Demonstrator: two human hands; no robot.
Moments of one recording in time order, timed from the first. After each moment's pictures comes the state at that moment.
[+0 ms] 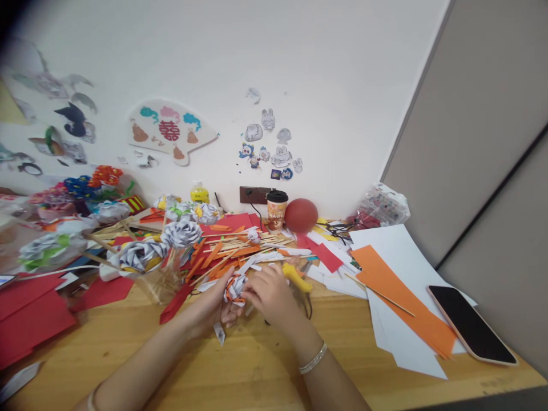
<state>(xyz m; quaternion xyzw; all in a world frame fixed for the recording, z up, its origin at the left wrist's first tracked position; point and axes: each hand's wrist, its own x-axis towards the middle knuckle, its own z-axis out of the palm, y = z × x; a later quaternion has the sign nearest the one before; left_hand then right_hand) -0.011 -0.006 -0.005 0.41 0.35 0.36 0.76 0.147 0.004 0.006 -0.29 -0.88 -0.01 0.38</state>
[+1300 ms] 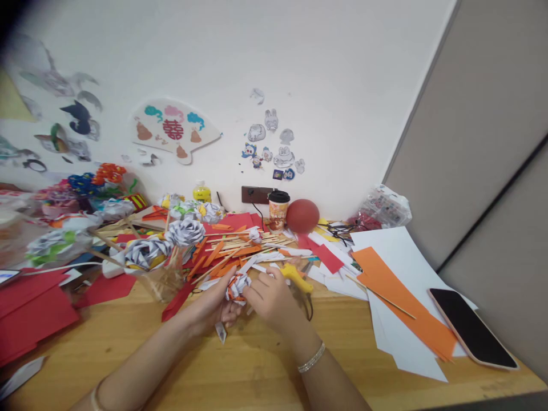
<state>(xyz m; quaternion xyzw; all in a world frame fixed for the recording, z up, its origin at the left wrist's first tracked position) -0.011 -0.004 -0.004 0.37 0.38 0.36 0.76 0.146 0.003 0.000 -0.24 -0.89 -0.16 0.35</state>
